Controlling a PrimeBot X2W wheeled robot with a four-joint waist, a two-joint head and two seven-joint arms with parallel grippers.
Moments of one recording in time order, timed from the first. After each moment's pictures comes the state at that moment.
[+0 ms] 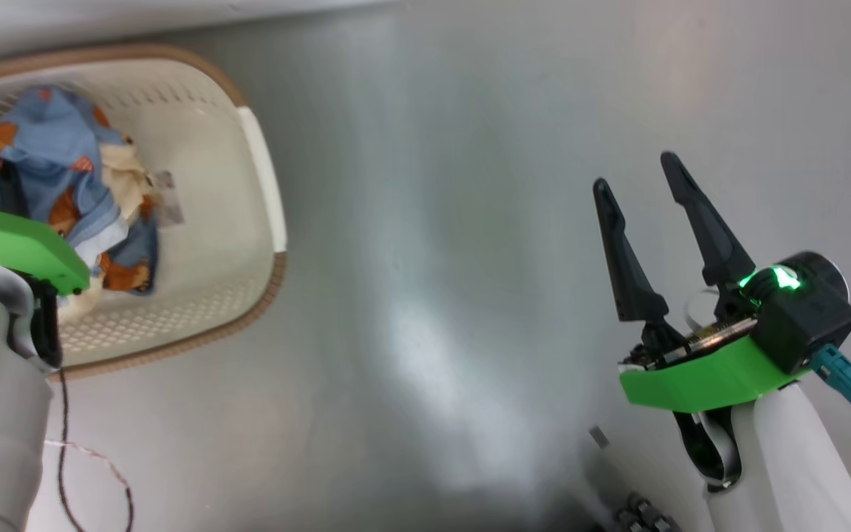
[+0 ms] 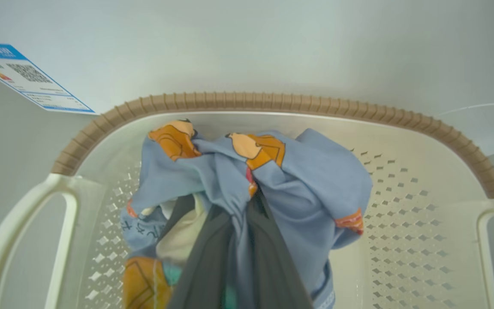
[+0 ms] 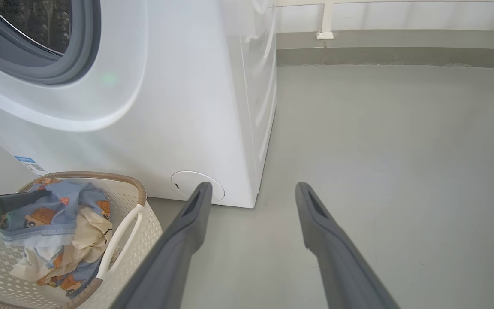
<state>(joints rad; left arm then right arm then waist) -0.97 0.29 -0.36 1.12 -0.63 0.02 -0.25 -0.34 -0.05 0.12 -0.04 0.15 0.13 -0.26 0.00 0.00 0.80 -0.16</state>
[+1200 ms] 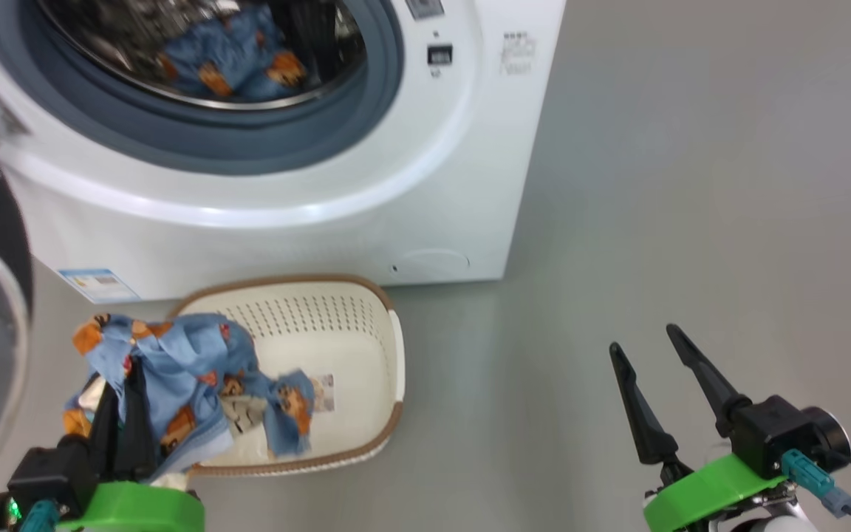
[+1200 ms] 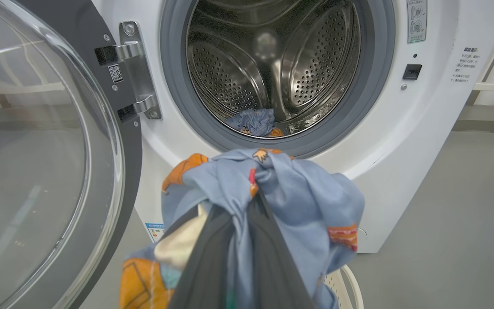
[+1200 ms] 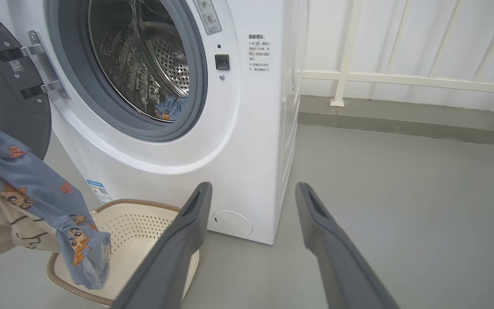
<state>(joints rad) -0.07 0.20 -0.17 0.08 -0.33 0.16 -0.22 -0.04 -0.05 0.06 -0.03 0.07 0.13 -0.14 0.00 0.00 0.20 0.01</state>
